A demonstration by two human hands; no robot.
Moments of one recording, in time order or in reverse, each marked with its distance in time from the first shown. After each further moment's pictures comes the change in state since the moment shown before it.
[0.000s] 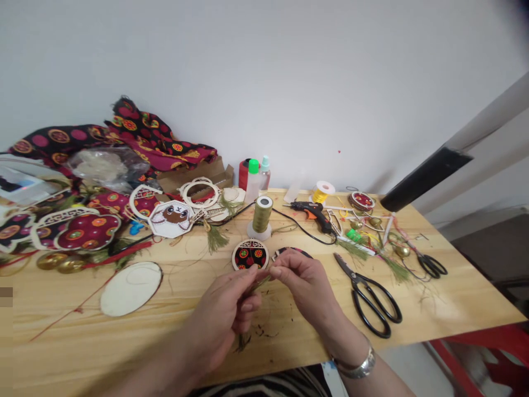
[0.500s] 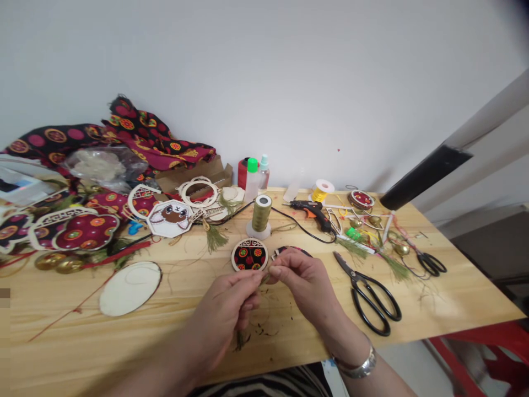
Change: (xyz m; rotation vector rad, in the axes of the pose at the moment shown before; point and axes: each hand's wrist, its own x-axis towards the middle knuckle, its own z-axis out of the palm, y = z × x) left_hand -0.003 0.002 0.003 0.193 0.047 0.095; right_hand -0.002 -0.002 -0.001 0.031 -0.008 0.006
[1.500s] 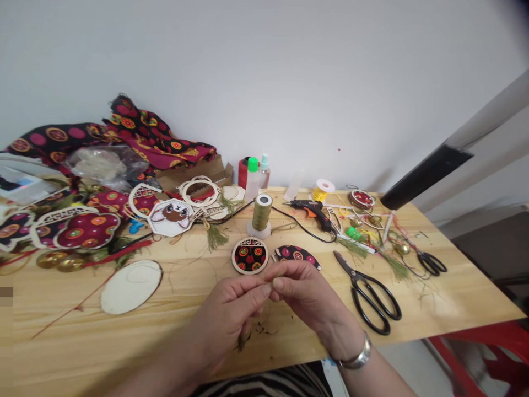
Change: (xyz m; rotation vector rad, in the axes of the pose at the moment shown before) left_hand -0.002 -0.009 -0.004 0.112 -0.095 0.036; right_hand -0.004 0.014 -0.002 0.600 -0.296 0.303
